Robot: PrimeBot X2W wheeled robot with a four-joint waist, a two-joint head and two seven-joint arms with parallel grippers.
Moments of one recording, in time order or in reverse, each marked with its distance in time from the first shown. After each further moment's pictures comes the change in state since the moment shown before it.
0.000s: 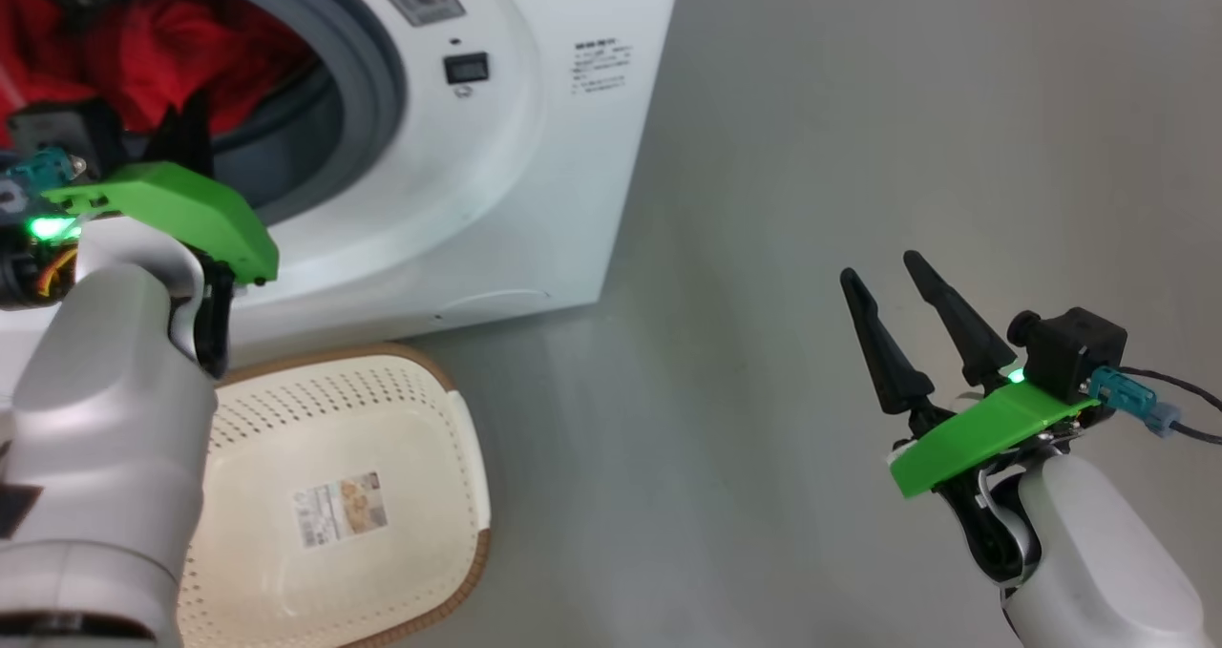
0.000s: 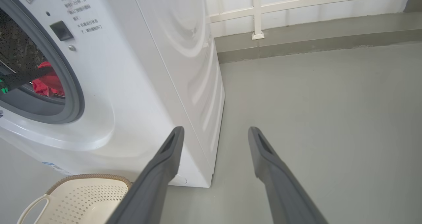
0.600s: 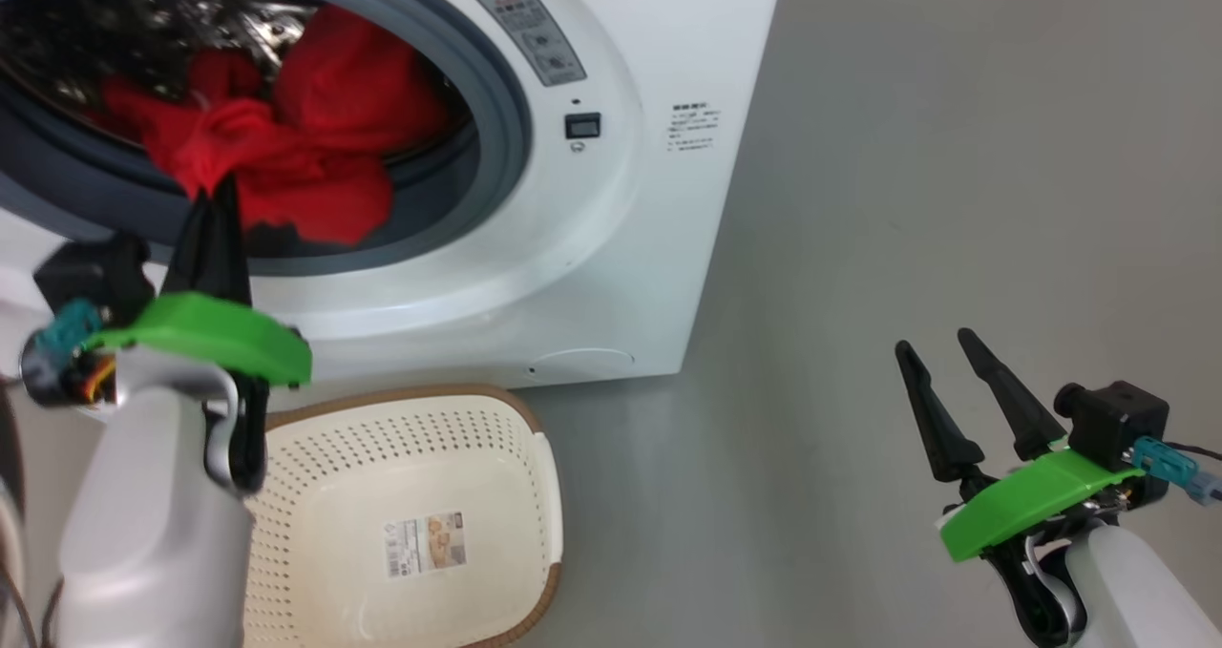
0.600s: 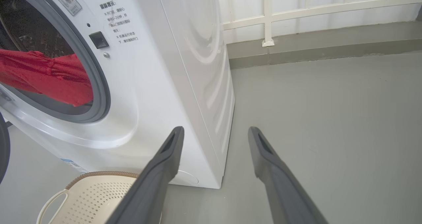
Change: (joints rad) left arm 0.395 -0.031 0.173 -0.529 0.067 -0.009 -0.003; right arm 0.134 -0.040 -0.065 0.000 0.000 0.000 0.000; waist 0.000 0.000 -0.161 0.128
